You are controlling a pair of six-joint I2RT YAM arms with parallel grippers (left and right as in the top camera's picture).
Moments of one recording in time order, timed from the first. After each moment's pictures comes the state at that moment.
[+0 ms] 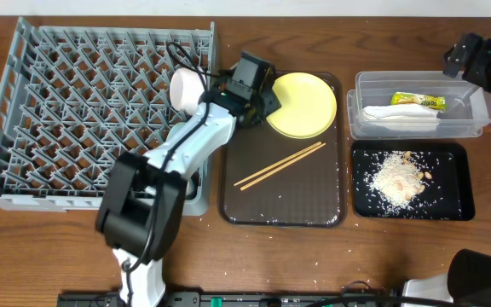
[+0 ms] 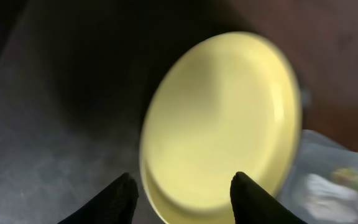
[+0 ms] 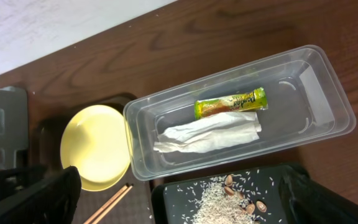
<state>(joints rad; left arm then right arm) -0.48 1.99 1.43 -0.39 0.11 -1.01 -0.29 1.65 1.93 -1.19 -0.23 0.16</state>
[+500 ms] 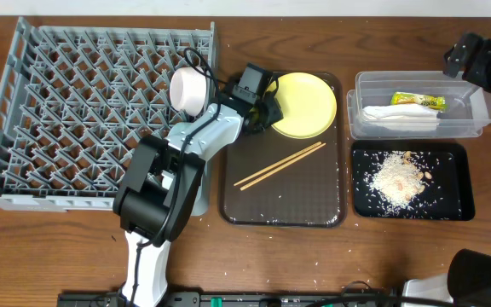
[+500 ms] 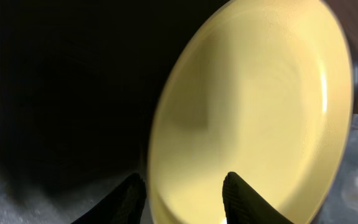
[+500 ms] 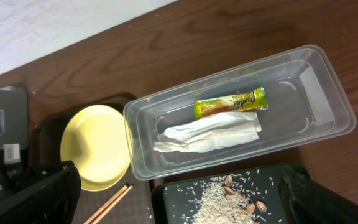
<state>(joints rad) -0.48 2.12 1.43 -0.30 0.18 -0.92 -0.29 1.65 1.93 -1.19 -0.23 0.16</state>
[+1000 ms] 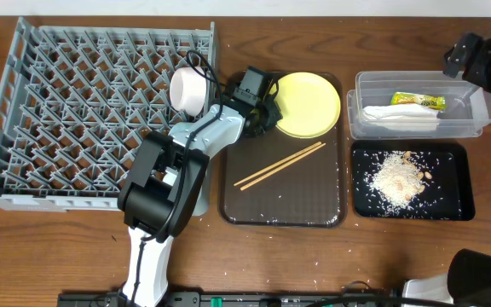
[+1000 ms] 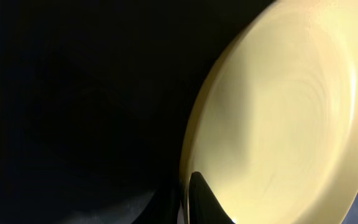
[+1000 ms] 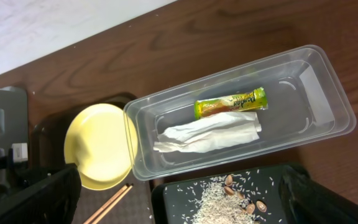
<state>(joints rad) -0.48 2.15 1.43 -0.29 0.19 -0.92 -0.29 1.65 1.93 -1.19 -0.23 0.16</state>
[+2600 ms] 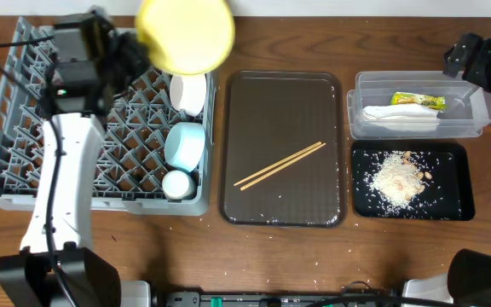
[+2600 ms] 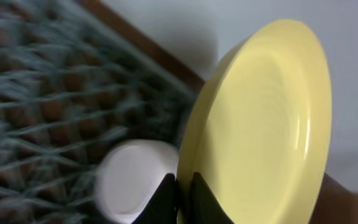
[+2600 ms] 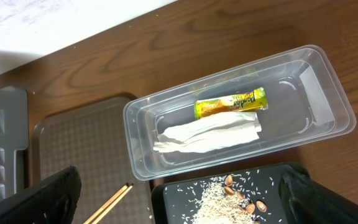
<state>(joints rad) 0.11 1.58 1.43 -0.51 0.29 -0.61 -0.29 1.65 1.93 -1.19 -0.23 0.16</state>
